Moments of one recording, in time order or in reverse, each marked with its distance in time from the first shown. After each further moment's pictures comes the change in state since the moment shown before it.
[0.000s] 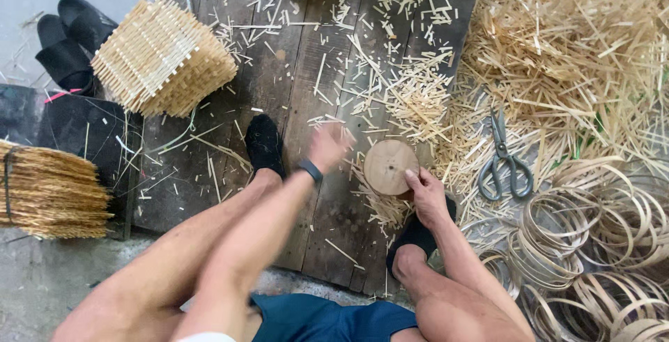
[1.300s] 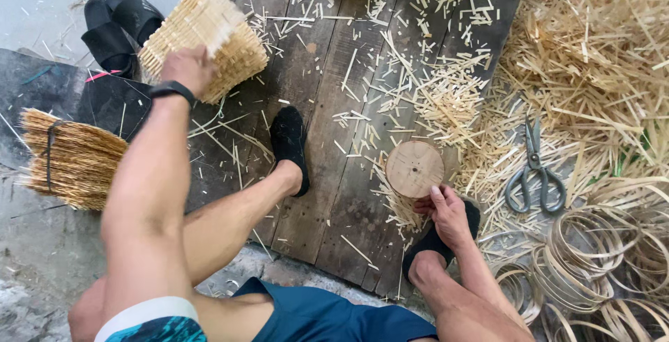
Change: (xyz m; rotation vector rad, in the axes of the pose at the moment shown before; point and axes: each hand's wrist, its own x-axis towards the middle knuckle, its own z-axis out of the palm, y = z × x) left_hand 0.092 -0.065 -0.340 0.848 0.118 0.007; right_hand -0.013 0.040 -0.014 0.291 -0.183 0.049
